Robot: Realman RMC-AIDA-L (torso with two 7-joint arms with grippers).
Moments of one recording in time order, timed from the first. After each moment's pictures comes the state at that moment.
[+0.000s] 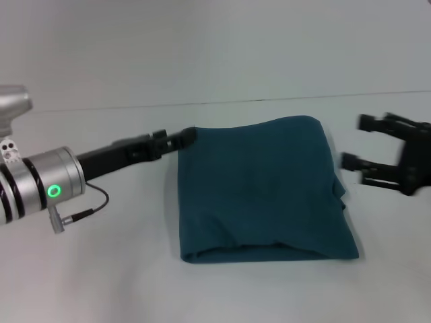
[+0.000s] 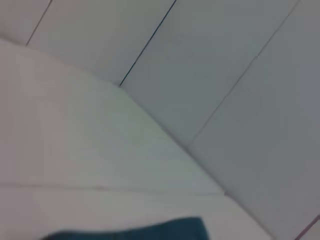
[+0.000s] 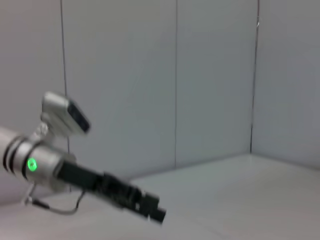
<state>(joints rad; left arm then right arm) -0.61 -2.16 0.87 0.65 1.72 1.15 -1.85 0.37 2.06 -0.58 -0.84 -1.77 -1.66 1.24</state>
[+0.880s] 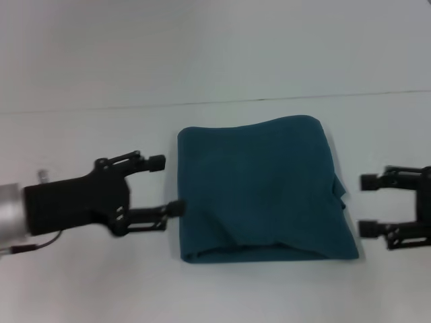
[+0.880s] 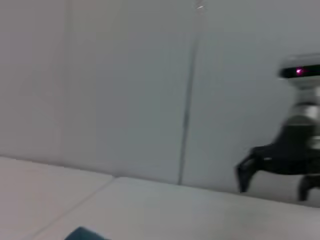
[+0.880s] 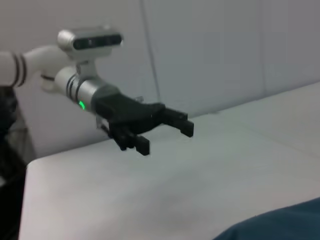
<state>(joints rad) -0.53 -2.12 0.66 0.80 1.93 1.73 -1.28 0.45 2.01 -0.53 -0.97 -2.07 -1.95 1.45</state>
